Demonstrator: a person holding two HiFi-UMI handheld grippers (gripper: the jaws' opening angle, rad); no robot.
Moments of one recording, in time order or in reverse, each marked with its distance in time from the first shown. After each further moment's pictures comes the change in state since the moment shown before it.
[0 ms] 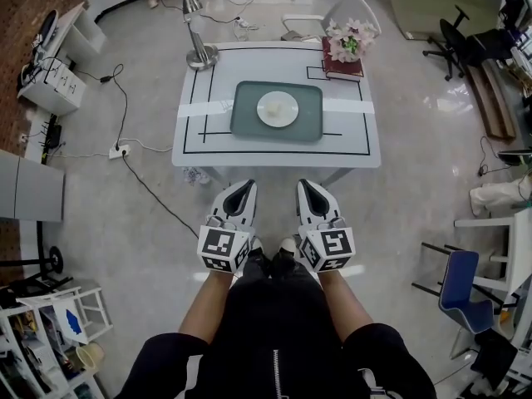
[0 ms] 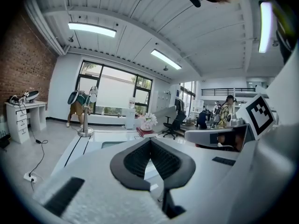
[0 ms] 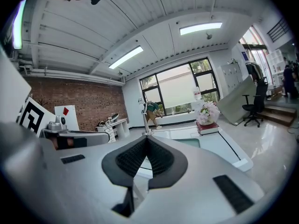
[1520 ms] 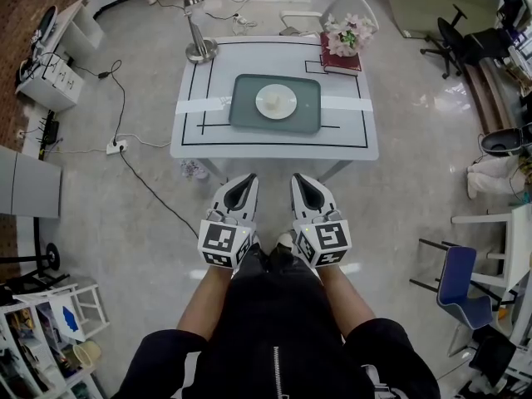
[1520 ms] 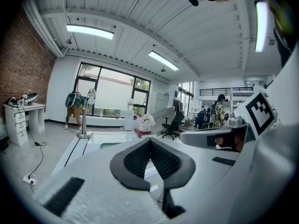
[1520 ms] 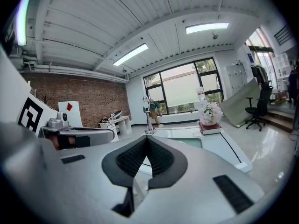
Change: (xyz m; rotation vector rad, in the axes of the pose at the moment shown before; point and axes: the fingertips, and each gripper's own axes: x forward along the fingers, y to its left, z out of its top) left arm -0.013 -0.014 0.001 0.021 -0.019 -0.015; right arm -0.009 0.020 -0.004 -0.050 0.028 0.029
